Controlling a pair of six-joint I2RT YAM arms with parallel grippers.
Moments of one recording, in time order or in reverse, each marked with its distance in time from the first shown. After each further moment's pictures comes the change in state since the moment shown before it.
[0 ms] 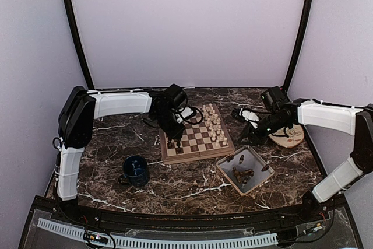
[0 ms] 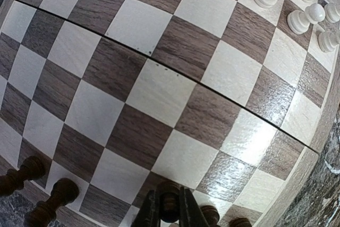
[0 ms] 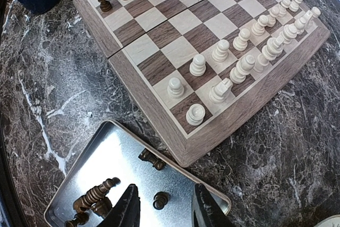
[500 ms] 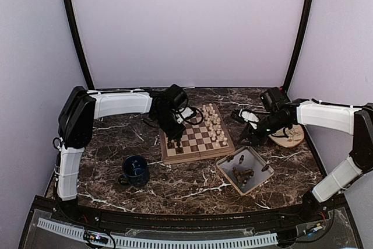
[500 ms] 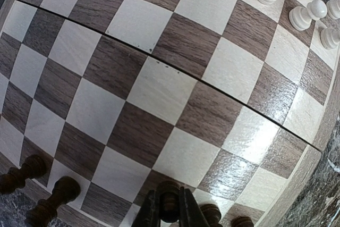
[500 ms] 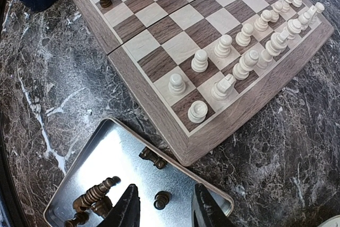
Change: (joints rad) left arm 0.000 0.000 0.001 -0.008 -0.024 0.010; right arm 0.000 0.012 0.000 -0.003 0.000 -0.001
